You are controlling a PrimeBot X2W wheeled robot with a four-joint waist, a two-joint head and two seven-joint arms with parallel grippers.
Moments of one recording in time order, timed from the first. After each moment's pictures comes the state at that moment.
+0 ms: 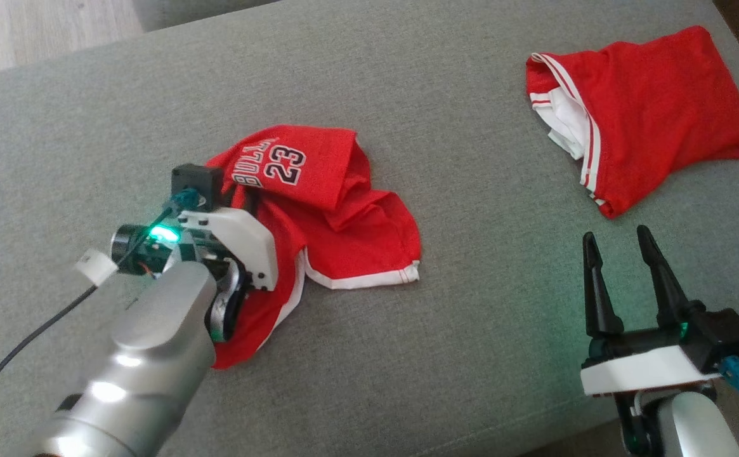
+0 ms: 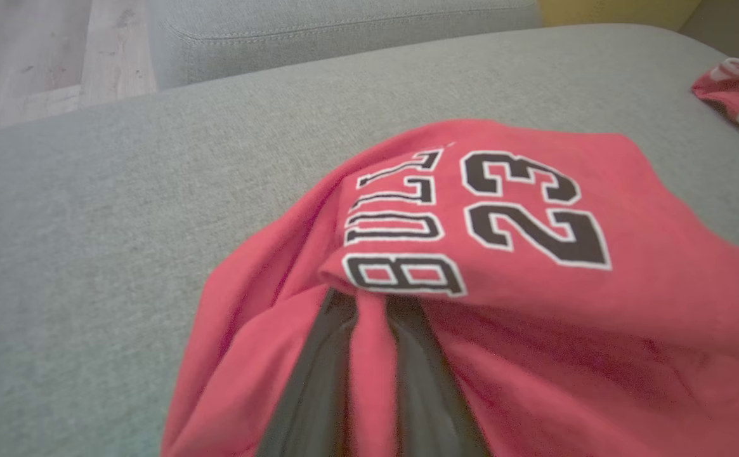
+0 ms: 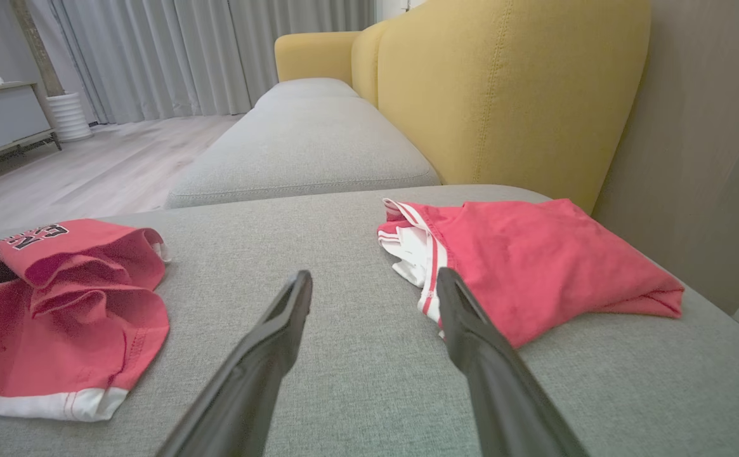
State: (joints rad) left arm -0.72 0.20 -0.77 0.75 -0.72 0.16 0.08; right arm -0.02 -0.04 0.03 0.12 0.08 0.12 -0.25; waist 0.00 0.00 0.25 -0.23
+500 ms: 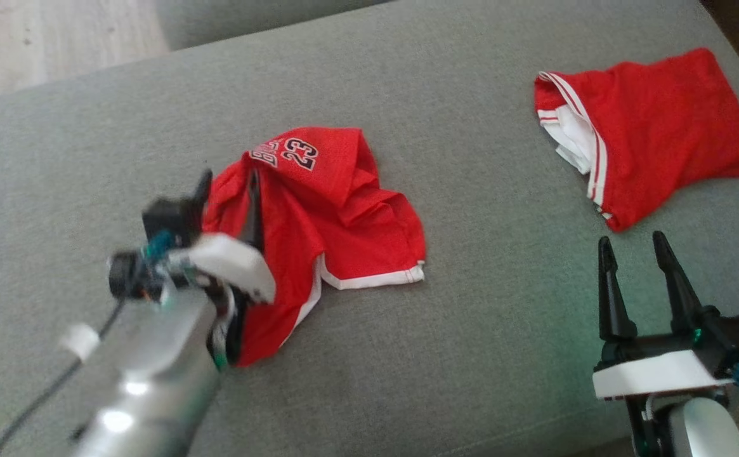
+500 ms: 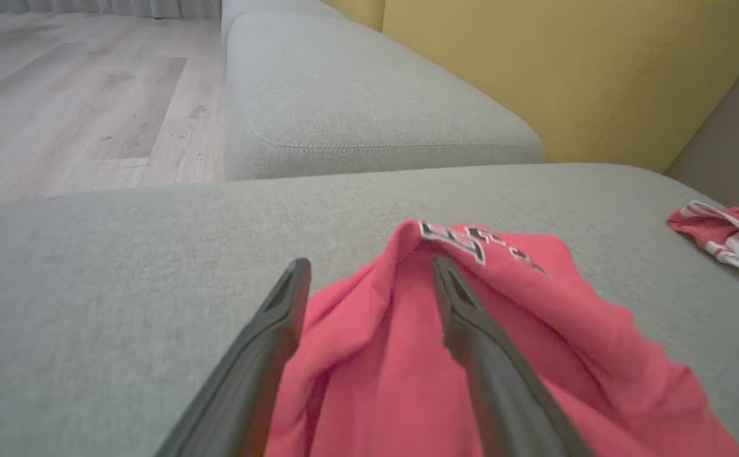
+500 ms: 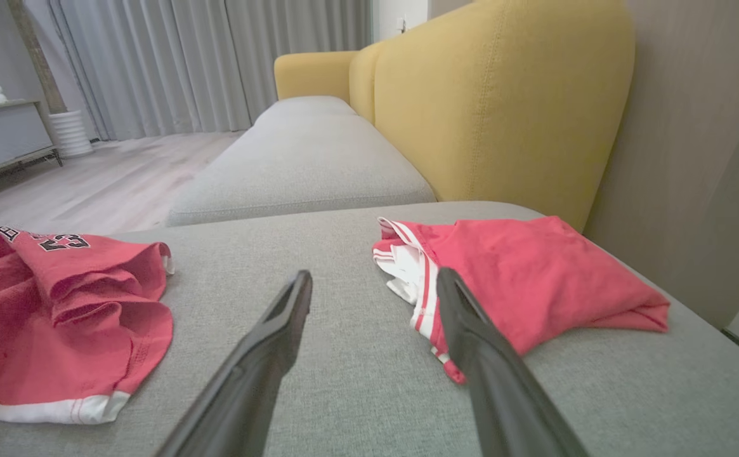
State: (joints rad) left arm -0.67 0.17 -0.69 0.81 -0.74 0.13 -0.22; right arm 0.00 -0.04 -0.01 0.12 0.07 0.12 -0.25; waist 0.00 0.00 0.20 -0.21
